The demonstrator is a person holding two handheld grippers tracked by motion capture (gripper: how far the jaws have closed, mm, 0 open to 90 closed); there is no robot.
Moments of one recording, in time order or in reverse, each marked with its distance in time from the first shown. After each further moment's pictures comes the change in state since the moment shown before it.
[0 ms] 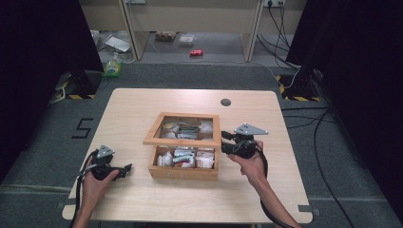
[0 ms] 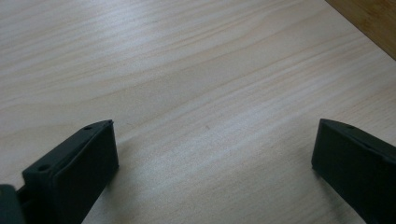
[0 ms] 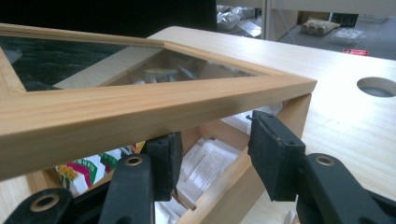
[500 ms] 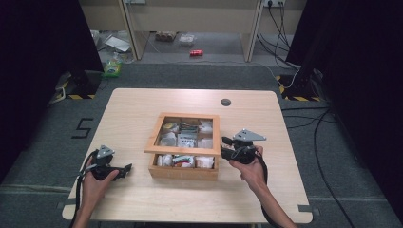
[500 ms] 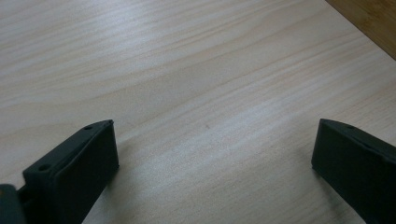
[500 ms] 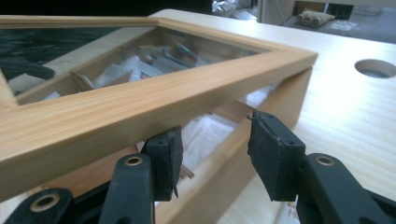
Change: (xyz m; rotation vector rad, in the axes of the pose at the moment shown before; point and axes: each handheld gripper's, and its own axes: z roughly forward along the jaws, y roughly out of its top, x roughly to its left) left arm 0.000 0.000 0.000 0.000 0.001 -0.001; right arm 0.003 -0.018 0.000 0.041 -0.033 -0.021
